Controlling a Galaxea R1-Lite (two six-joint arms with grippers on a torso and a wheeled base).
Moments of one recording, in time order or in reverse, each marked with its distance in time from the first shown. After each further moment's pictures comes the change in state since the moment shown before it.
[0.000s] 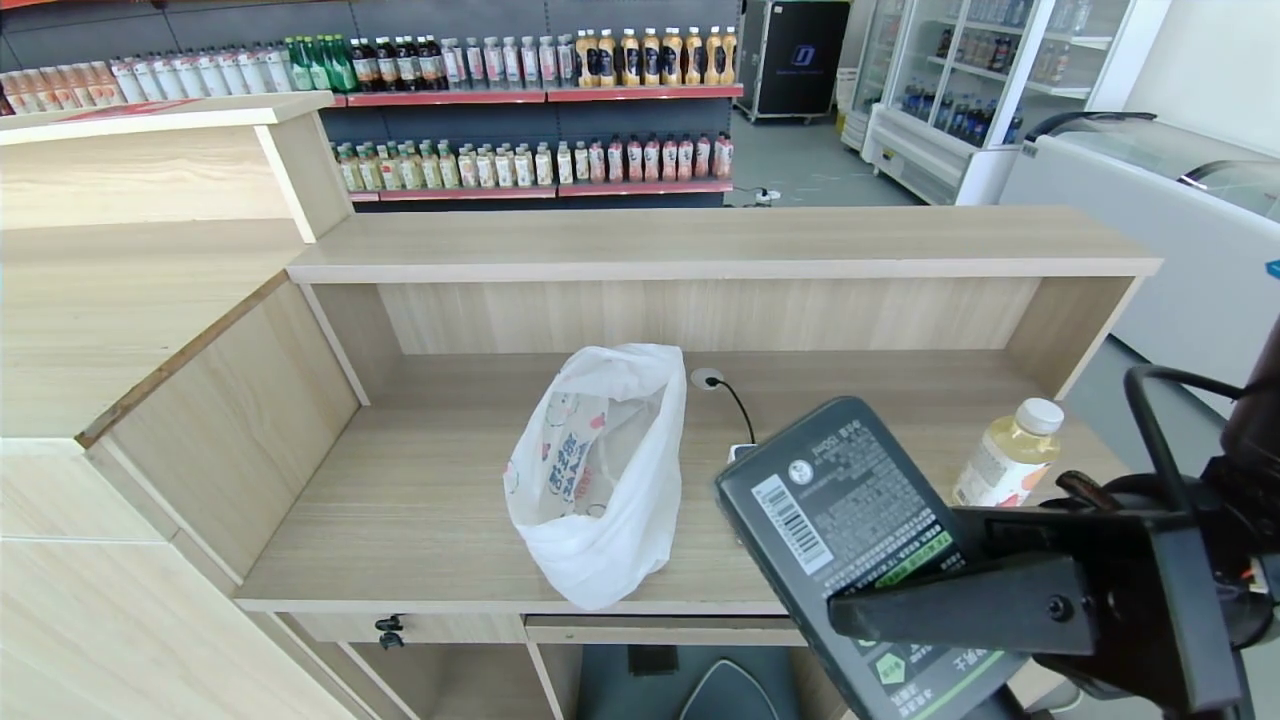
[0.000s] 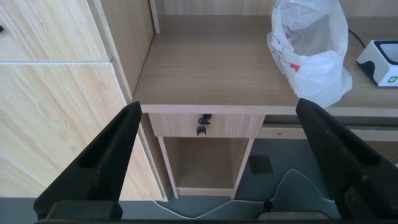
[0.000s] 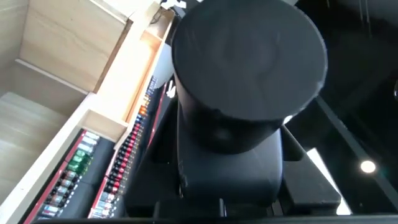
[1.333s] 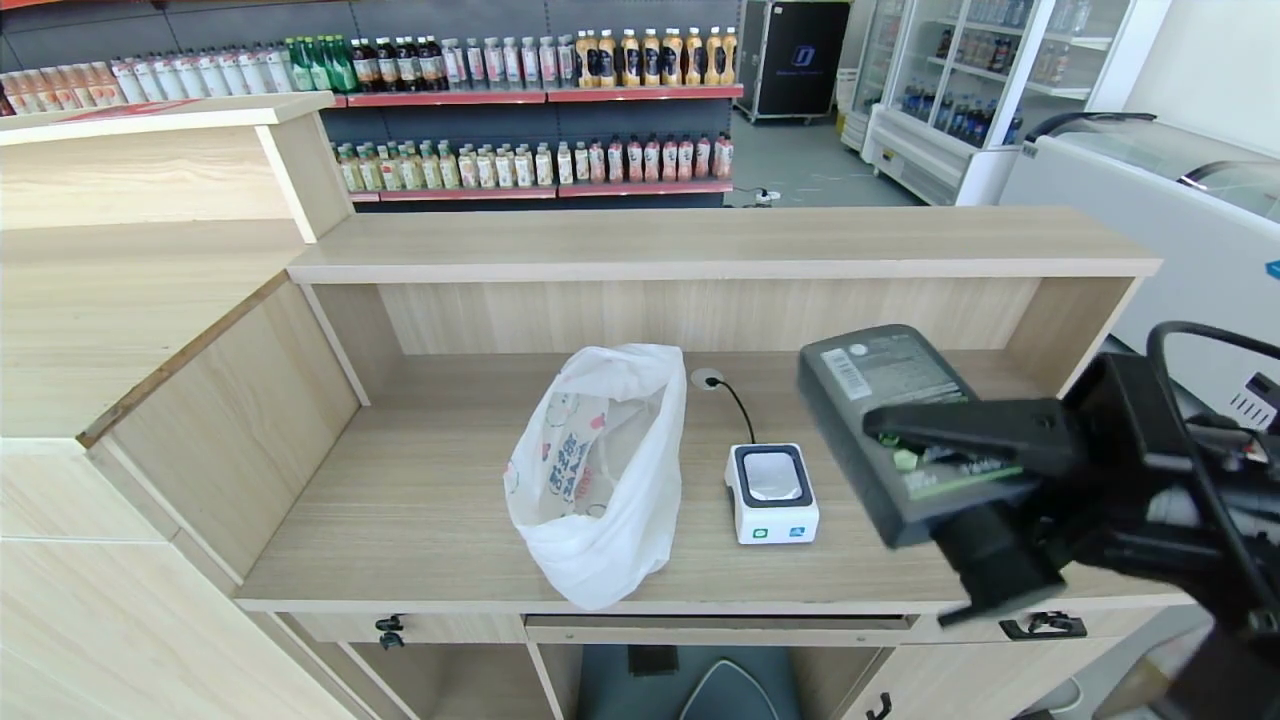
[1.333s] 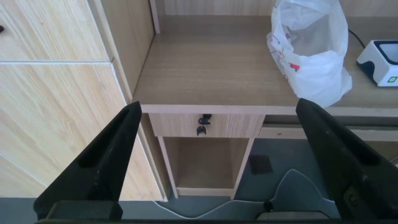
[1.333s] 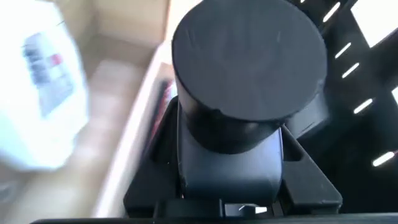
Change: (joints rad) left arm 0.000 0.000 0.000 0.000 0.000 0.000; right arm -0.196 -0.063 -0.007 0.056 -0.257 0.563
